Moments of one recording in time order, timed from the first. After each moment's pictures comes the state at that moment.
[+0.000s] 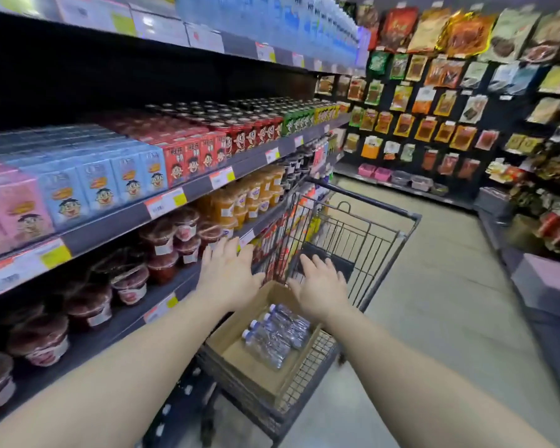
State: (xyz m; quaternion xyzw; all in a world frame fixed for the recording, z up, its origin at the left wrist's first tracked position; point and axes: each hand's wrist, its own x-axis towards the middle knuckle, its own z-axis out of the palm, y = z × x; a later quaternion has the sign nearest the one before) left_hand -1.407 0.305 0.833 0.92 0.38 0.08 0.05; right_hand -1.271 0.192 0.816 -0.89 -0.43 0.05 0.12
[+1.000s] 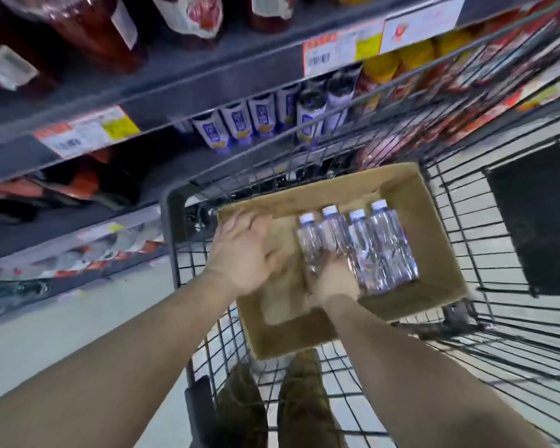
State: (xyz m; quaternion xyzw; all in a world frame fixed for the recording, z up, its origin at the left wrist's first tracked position) left_hand -1.280 0.408 0.483 0.70 0.65 -0.10 0.27; right_hand -1.116 0.371 0.387 -0.76 -0.51 0.38 -0.13
